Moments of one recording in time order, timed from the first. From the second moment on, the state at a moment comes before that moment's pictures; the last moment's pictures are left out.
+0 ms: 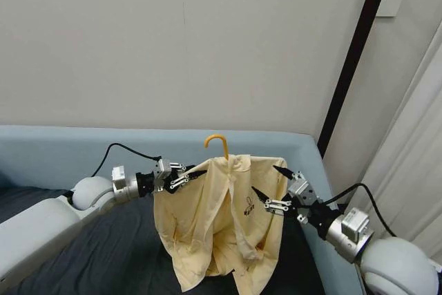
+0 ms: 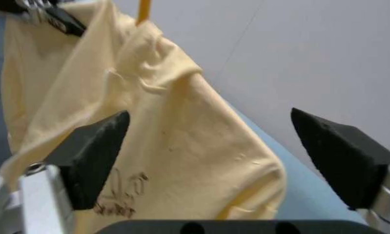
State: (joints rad) left arm 0.34 -0.53 0.41 -1.57 -0.83 -0.38 0.68; right arm -0.94 0.39 0.08 2.23 0.61 -0.13 0.05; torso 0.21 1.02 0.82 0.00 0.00
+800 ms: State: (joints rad) left arm 0.35 -0.59 0.44 -1.58 -0.75 -0.46 0.80; right arm -0.74 0.23 -0.01 2.05 0.75 -0.15 -0.43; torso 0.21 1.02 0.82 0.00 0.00
